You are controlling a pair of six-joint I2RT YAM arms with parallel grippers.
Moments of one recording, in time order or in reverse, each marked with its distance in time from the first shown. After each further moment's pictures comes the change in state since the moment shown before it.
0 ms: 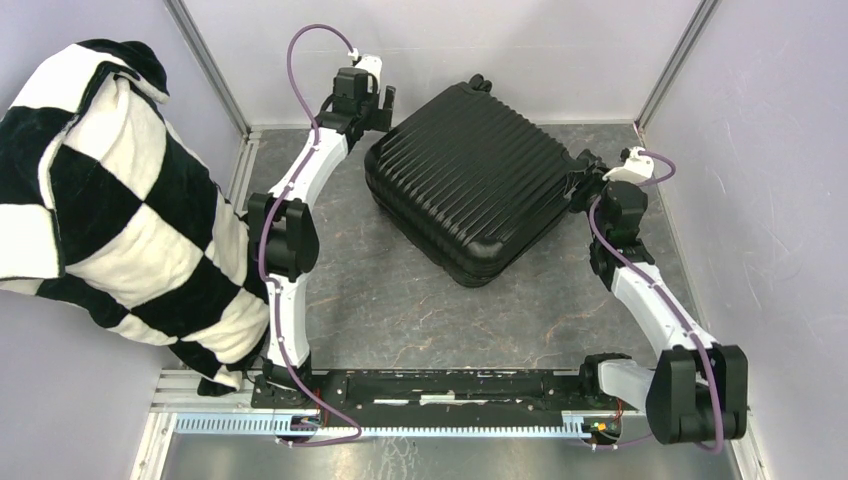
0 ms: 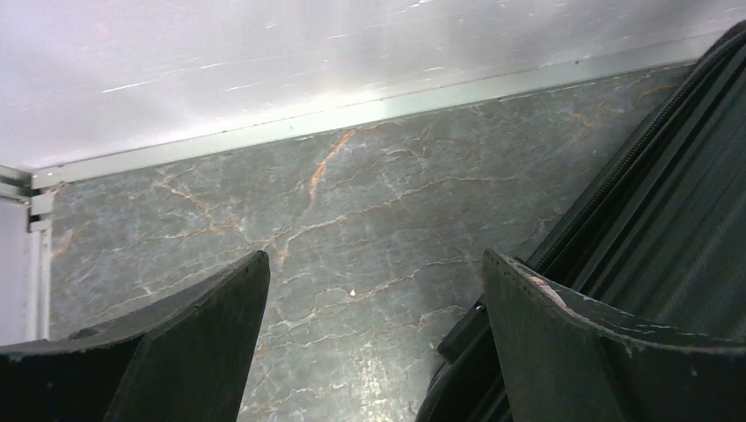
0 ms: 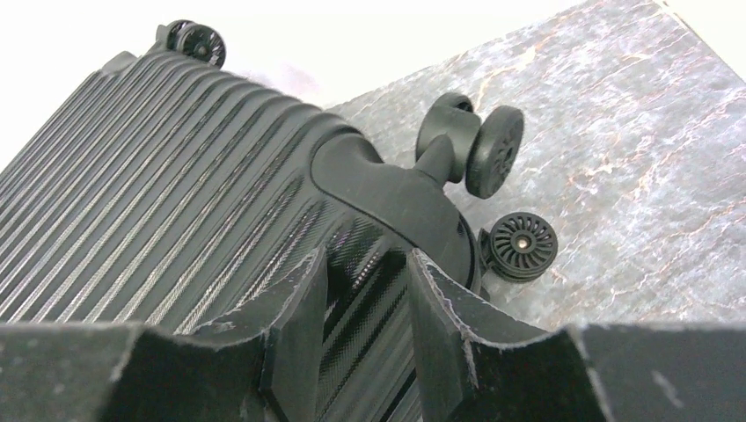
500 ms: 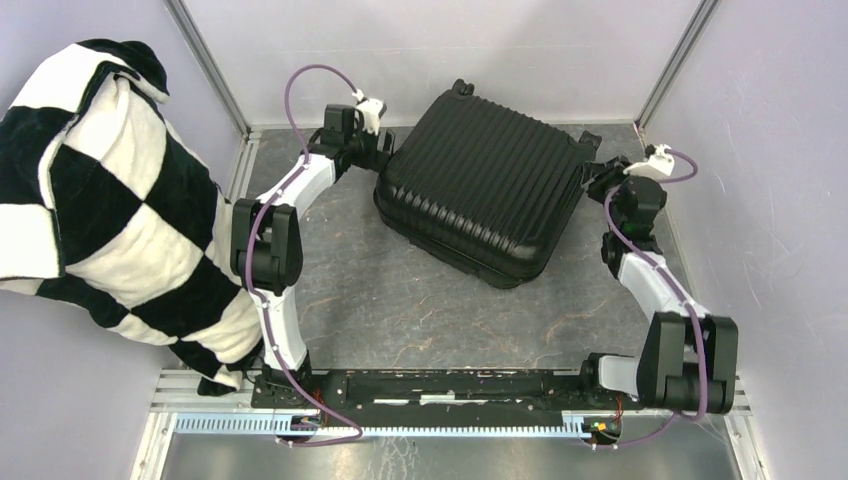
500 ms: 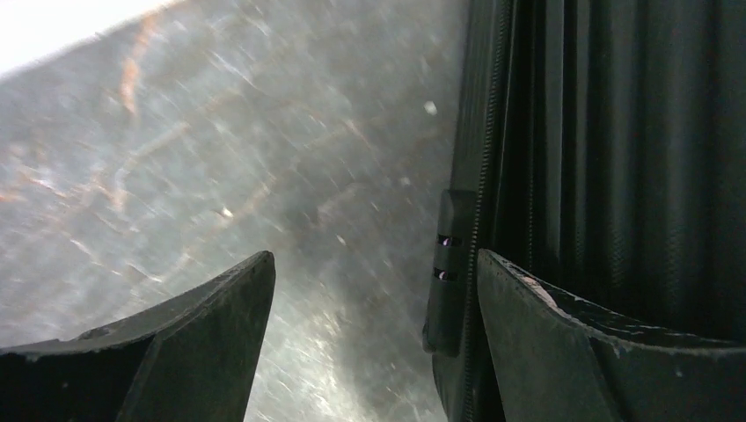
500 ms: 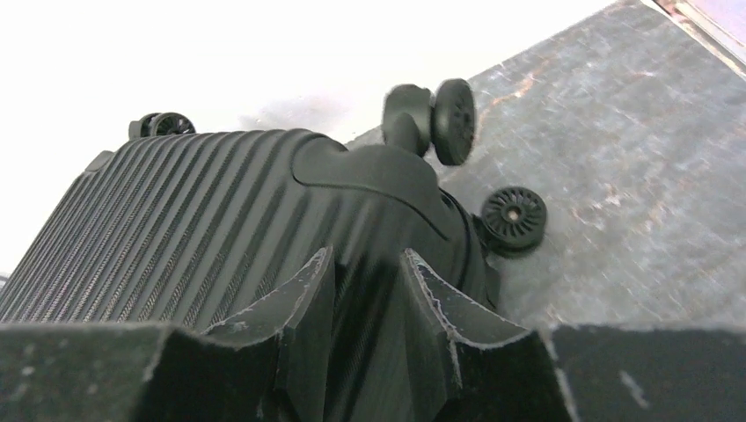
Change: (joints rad) left arm 0.054 -0.152 -0.409 0.151 0.402 0.053; right arm -0.150 0.179 0.043 0.208 -0.159 0.091
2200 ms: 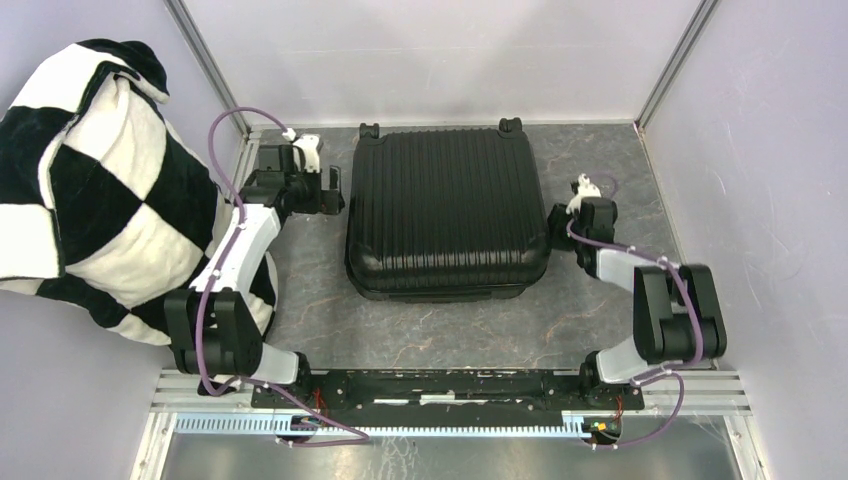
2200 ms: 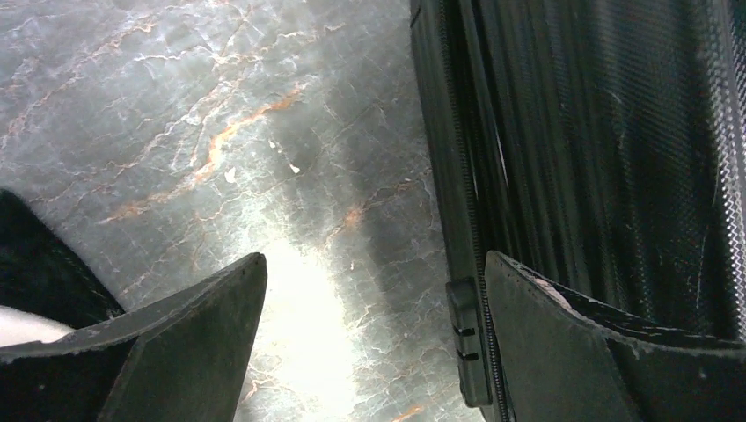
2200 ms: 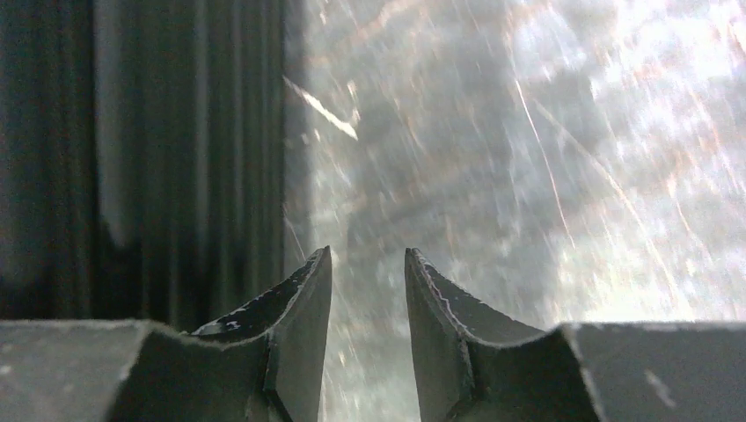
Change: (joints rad) left arm 0.167 -0.597 -0.509 -0.259 -0.049 -0.068; right arm 0.121 0.259 -0.031 -0.257 -0.192 -0.214
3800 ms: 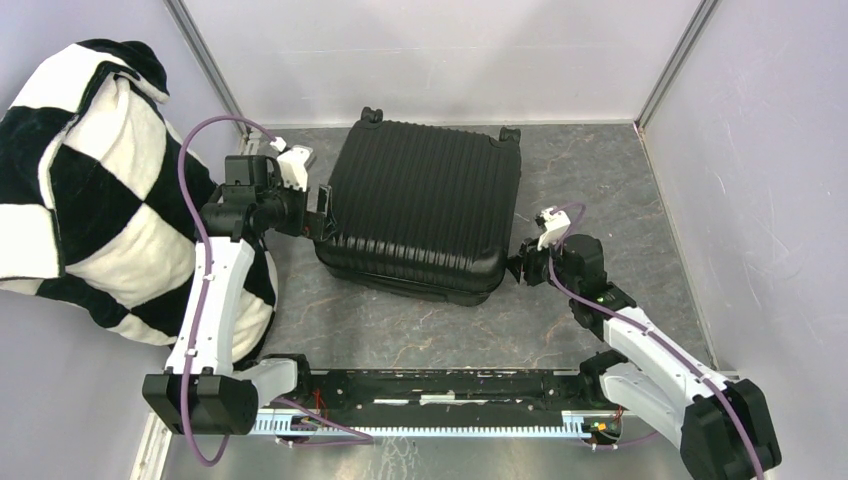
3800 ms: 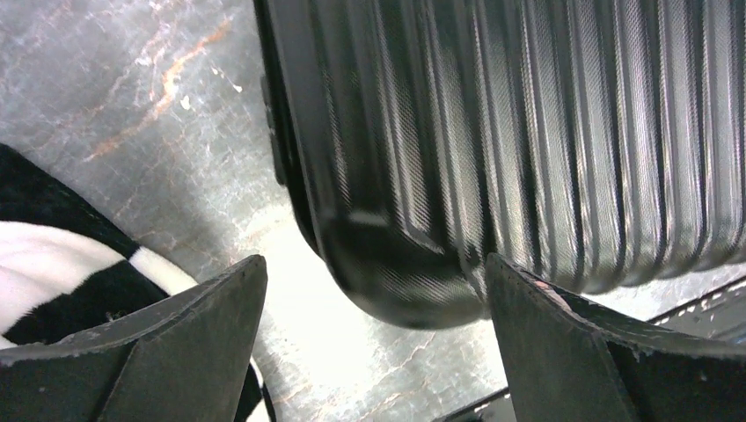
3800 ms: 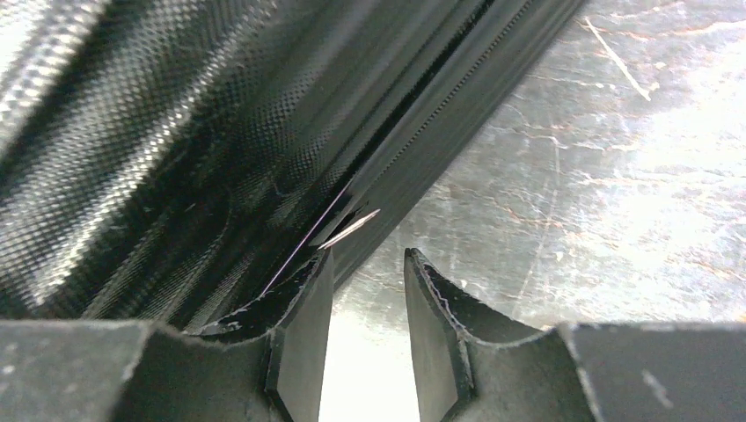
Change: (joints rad) left arm 0.049 -0.272 0.114 -0.426 0.171 0.133; right arm 0.342 -0.661 -0.288 -0.166 -0.012 -0.083
